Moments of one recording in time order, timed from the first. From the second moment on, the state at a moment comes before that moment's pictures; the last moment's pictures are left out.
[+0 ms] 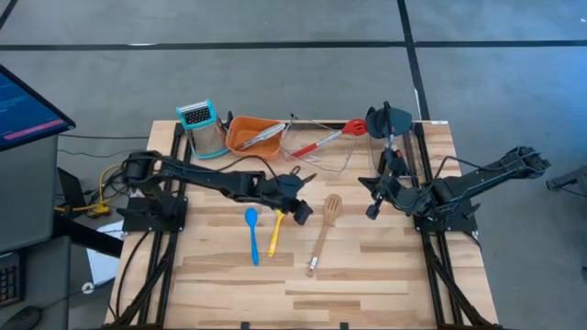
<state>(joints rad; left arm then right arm) -0.04 1.73 1.16 -0.13 -0.04 -0.89 0.35 0.79 0.47 -0.19 0.89 0.17</state>
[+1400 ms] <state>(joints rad) -0.06 1.83 1.09 -0.47 -0.05 -1.03 0.35 0.79 0.47 -0.20 0.89 0.16</state>
